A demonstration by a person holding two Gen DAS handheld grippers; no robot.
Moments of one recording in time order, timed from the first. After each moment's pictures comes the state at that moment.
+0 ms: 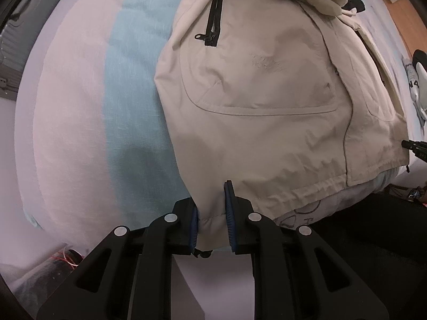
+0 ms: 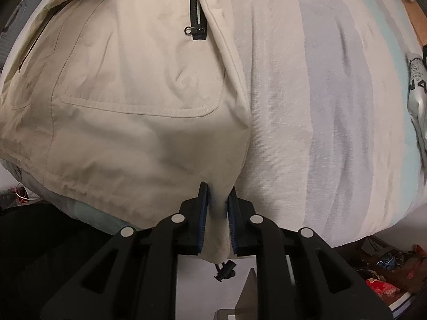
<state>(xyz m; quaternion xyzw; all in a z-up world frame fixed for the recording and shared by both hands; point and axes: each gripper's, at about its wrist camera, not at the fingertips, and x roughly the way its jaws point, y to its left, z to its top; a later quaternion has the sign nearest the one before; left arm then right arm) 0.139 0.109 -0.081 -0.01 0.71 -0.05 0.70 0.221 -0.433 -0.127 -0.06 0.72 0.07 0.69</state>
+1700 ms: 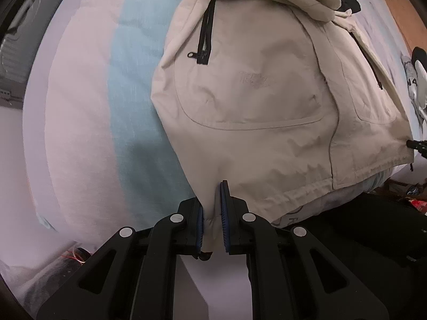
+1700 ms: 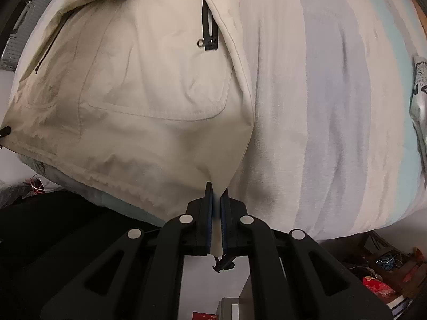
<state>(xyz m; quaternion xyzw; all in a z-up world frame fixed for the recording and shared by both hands) 0.153 0.108 -0.072 0.01 0.72 -0.05 0.69 0.284 -0.446 -0.038 -0.05 0.75 0.10 0.66</state>
